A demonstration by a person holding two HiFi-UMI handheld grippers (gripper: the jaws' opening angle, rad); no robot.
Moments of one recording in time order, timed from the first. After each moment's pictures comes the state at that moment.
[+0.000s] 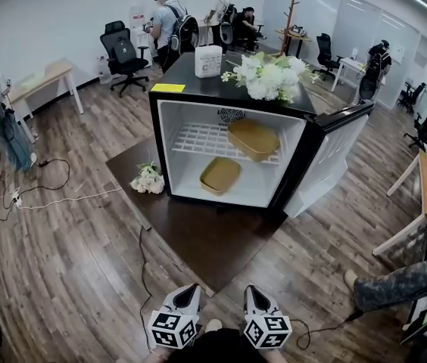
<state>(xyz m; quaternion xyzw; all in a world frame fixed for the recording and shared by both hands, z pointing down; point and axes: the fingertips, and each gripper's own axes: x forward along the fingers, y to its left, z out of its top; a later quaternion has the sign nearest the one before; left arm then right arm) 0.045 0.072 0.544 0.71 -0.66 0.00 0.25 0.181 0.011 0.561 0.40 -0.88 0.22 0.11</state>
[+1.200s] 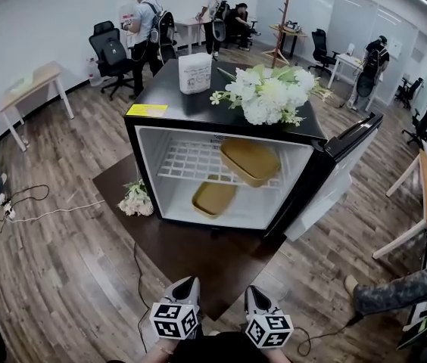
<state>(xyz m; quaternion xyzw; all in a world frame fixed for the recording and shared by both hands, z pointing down) -0.005 -0.047 0.554 0.69 -0.67 0.01 0.27 0.152 -0.085 0.567 0.41 -0.87 0.23 0.12</state>
